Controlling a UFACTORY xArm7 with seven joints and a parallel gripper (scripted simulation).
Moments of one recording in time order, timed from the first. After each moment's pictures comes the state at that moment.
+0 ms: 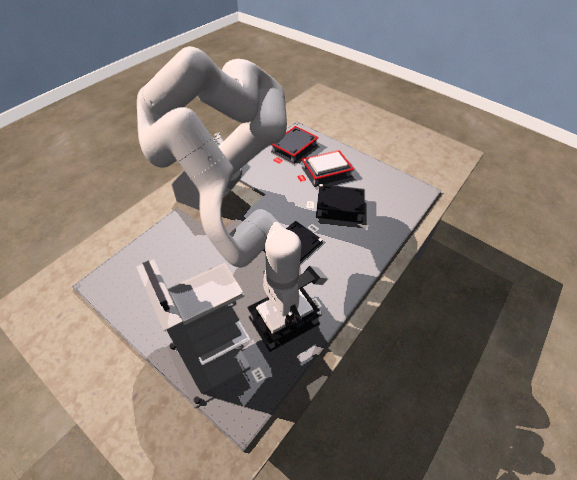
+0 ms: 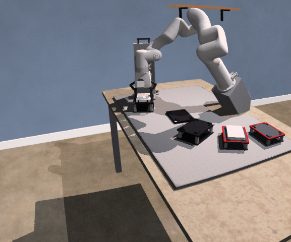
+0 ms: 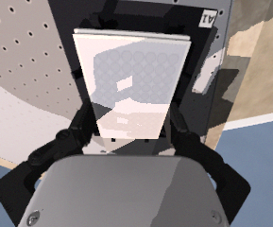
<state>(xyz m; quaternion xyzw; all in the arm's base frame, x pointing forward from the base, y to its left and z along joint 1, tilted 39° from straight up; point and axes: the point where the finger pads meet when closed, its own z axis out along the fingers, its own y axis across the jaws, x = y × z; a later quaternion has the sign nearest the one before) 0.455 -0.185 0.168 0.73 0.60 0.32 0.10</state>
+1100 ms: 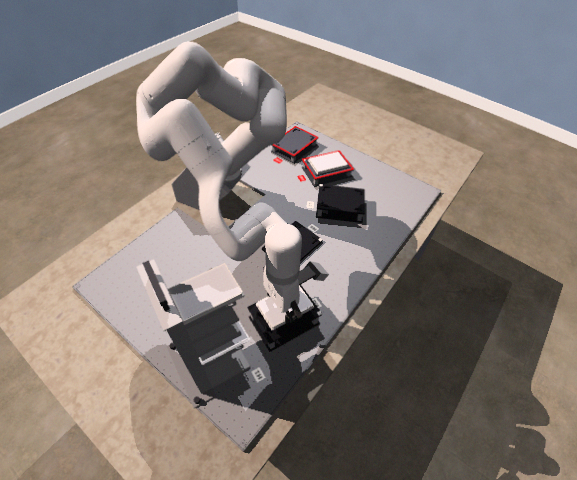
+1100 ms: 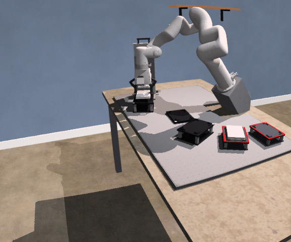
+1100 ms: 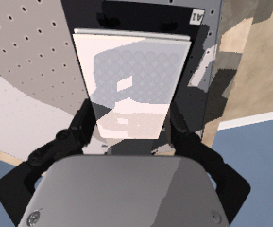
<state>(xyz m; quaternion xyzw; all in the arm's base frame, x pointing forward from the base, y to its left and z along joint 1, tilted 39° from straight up) 0.443 -0.190 0.183 0.73 0.60 0.32 0.10</state>
